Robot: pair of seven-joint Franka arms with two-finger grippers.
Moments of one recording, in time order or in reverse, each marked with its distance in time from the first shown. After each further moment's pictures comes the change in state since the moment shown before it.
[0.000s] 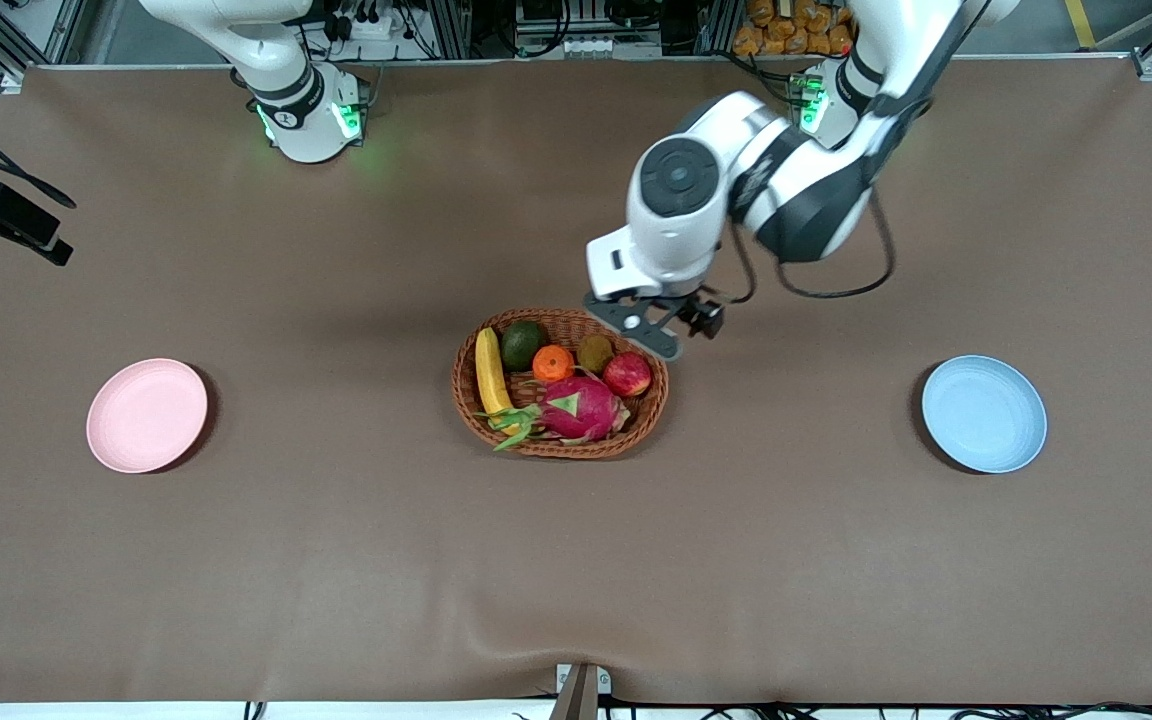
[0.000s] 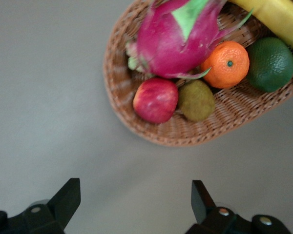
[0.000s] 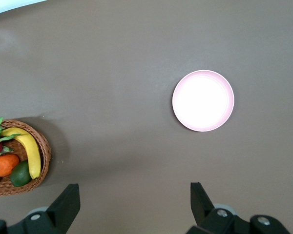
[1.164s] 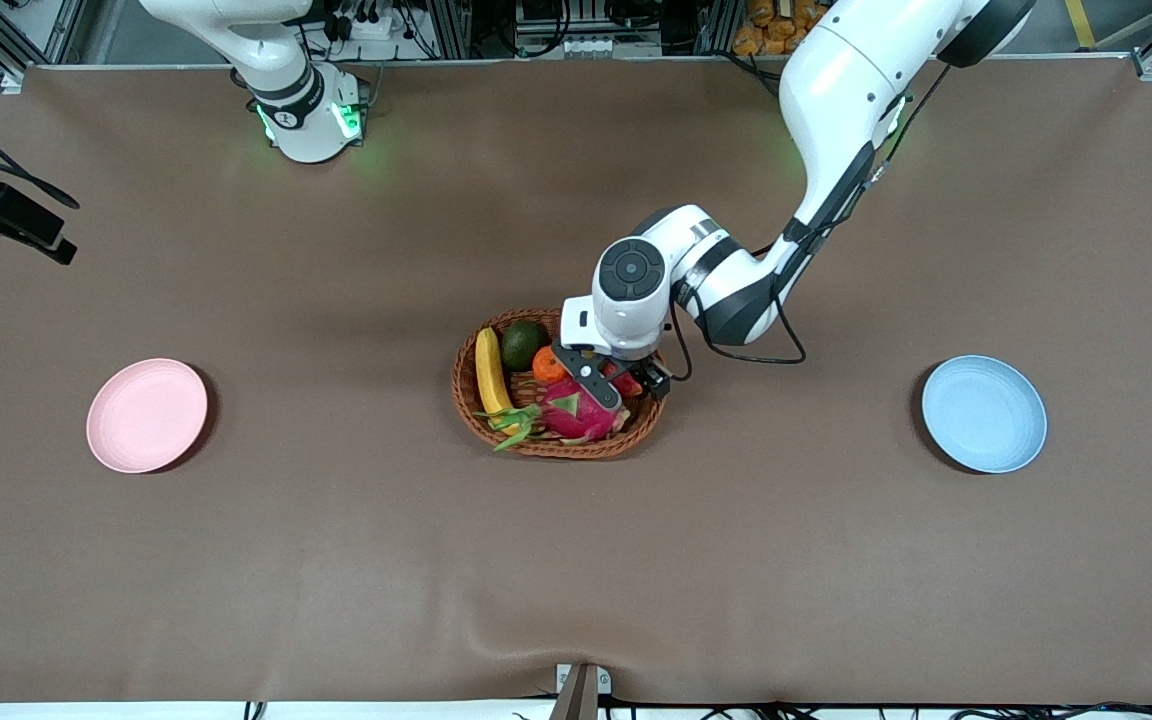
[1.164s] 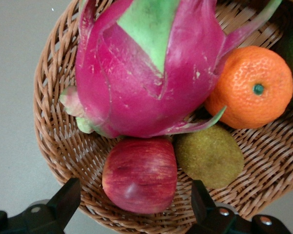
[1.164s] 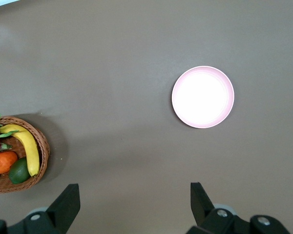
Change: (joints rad) left arm -0.016 0.238 0.004 0.012 0.106 0.265 0.132; right arm 0.000 0.004 0.000 -0.003 0.000 -0.011 0.000
